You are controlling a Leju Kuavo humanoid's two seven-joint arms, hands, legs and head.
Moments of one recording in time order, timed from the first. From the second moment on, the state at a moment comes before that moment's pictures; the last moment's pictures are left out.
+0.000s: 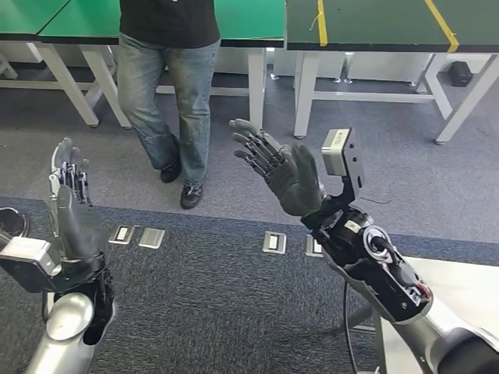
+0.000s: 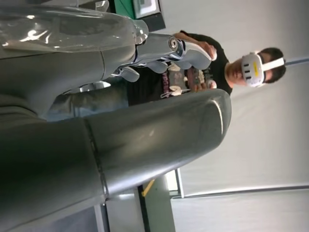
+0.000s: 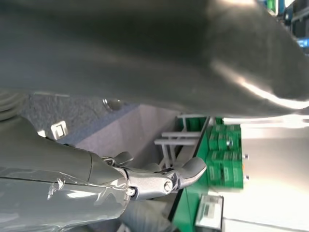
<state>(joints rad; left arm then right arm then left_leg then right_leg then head) -0.35 -0.02 -0.48 -1.51 0.02 0.36 -0.53 -0.40 -0.22 0.47 -1.81 -0.44 0.12 -0.04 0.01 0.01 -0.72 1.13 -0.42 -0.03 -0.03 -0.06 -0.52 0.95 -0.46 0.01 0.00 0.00</state>
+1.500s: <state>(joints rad) -0.33 -0.01 -0.48 -1.53 0.01 0.39 -0.50 -0.41 -0.22 0.47 -1.77 -0.45 0.15 -0.05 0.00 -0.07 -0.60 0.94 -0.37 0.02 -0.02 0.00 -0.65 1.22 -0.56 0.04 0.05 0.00</state>
